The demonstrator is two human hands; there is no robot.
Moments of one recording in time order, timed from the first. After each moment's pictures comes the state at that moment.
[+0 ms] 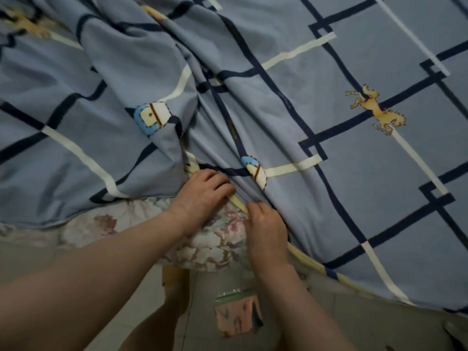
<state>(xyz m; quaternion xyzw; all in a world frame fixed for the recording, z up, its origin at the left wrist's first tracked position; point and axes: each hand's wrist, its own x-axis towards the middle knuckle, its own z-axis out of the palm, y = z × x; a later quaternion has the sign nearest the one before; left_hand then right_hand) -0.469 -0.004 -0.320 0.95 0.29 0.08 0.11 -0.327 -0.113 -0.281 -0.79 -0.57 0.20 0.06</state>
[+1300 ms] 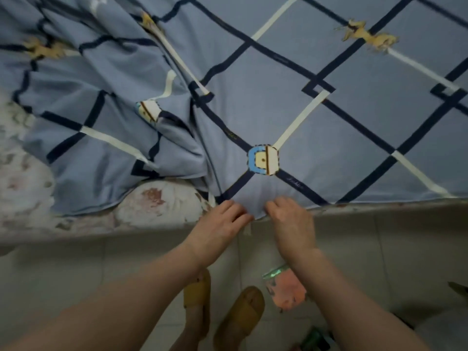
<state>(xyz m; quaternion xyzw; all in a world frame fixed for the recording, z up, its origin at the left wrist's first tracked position) -0.568 -0.127 -0.295 0.97 0.18 -0.01 0.17 -0.405 -0.209 -0.282 -0.79 -0.60 0.12 0.02</state>
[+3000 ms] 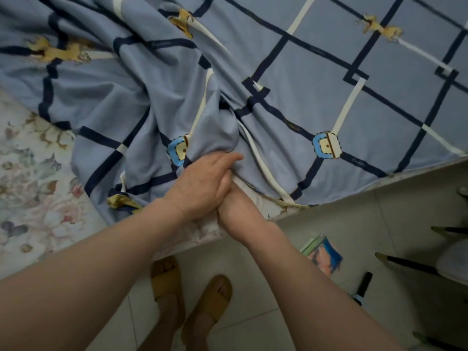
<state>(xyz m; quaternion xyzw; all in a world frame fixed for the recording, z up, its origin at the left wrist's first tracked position) -0.713 0.063 -0.256 0.91 0.21 0.07 0.34 -0.648 -0.039 -0.273 -0.77 -0.59 0.19 0.12</state>
